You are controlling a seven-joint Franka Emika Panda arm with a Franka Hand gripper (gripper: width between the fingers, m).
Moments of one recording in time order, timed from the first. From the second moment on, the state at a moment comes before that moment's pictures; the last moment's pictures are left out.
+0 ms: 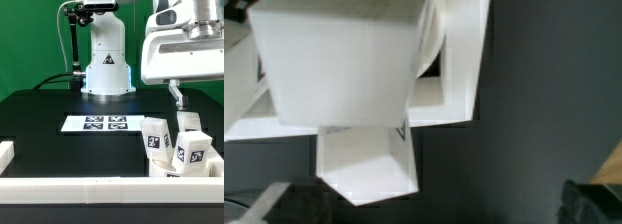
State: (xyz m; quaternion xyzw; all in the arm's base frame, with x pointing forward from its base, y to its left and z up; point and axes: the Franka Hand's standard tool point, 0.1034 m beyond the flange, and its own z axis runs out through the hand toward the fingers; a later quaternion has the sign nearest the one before) arm 0.614 0.123 0.119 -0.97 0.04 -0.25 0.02
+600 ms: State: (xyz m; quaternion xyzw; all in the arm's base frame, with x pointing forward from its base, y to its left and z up) arm 0.605 0.123 0.120 -0.96 0.03 -0.26 0.02
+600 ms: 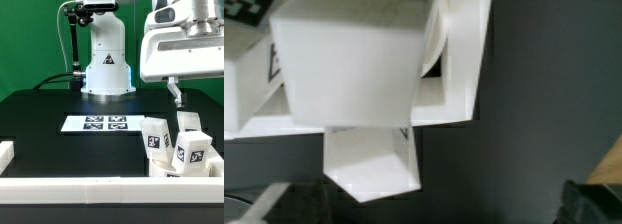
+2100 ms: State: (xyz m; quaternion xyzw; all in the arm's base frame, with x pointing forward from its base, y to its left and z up) arm 0.603 0.118 0.114 -1.00 0.01 -0.09 0.02
